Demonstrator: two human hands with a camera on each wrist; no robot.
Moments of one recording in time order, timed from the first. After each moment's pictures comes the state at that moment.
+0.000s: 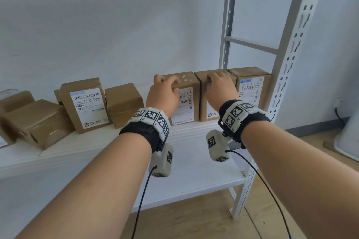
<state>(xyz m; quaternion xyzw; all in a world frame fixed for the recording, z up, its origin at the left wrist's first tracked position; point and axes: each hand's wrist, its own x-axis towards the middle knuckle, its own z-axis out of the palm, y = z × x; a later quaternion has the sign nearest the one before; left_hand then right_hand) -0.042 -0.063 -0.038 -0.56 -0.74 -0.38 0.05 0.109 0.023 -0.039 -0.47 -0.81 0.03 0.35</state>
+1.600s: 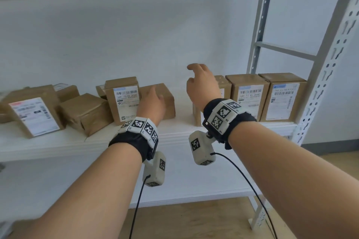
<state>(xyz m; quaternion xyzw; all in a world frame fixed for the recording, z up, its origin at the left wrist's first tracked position) -0.110 -0.142 -0.037 -0.41 -0.82 -0.39 -0.02 0.008 -0.060 -0.005 -0.33 -0.83 0.16 0.43</state>
